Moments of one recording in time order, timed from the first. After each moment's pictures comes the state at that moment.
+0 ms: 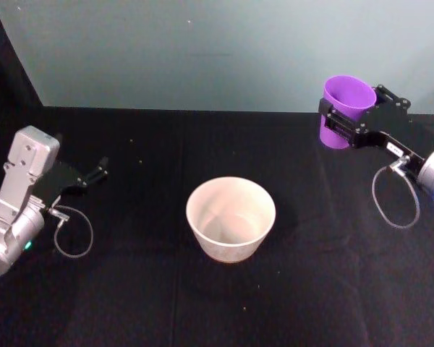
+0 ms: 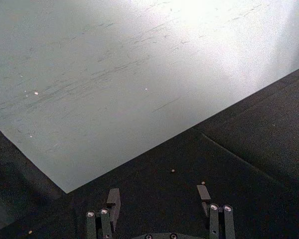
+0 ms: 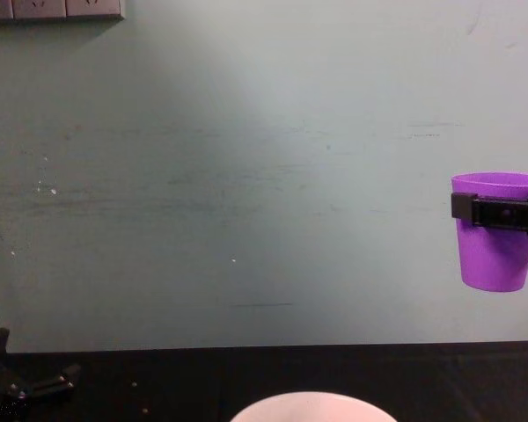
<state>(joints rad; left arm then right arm) -0.20 0.60 0.45 -1.41 -0.25 -0.12 0.03 0.18 0.54 -0.21 -1.75 0.43 0.16 0.33</state>
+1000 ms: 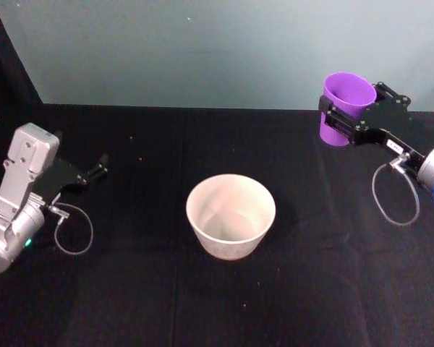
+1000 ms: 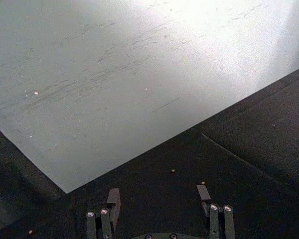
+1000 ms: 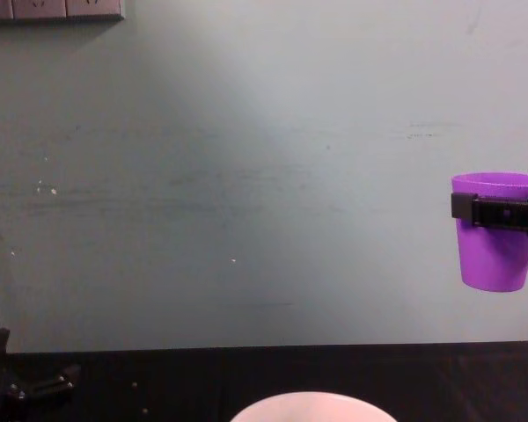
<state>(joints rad) -0.20 0.60 0.45 -1.41 -0.25 -0.12 0.03 0.18 0.54 -0.21 -1.75 0.43 0.16 0.33</state>
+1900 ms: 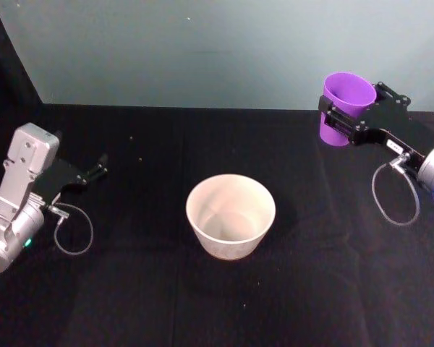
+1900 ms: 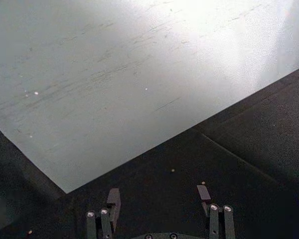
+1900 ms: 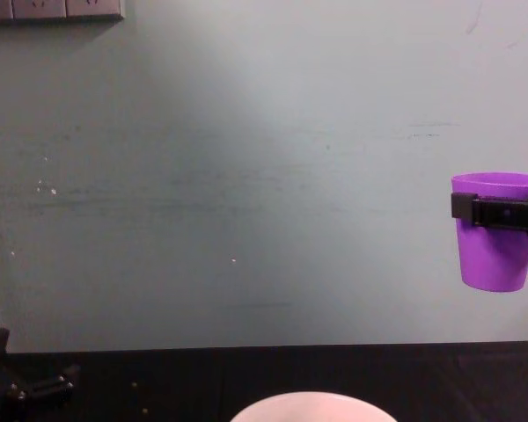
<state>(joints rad) -0.20 0.60 0.45 -1.41 -0.25 -0.12 0.03 0.18 0.54 -0.21 -1.75 0.43 0.16 0.33</state>
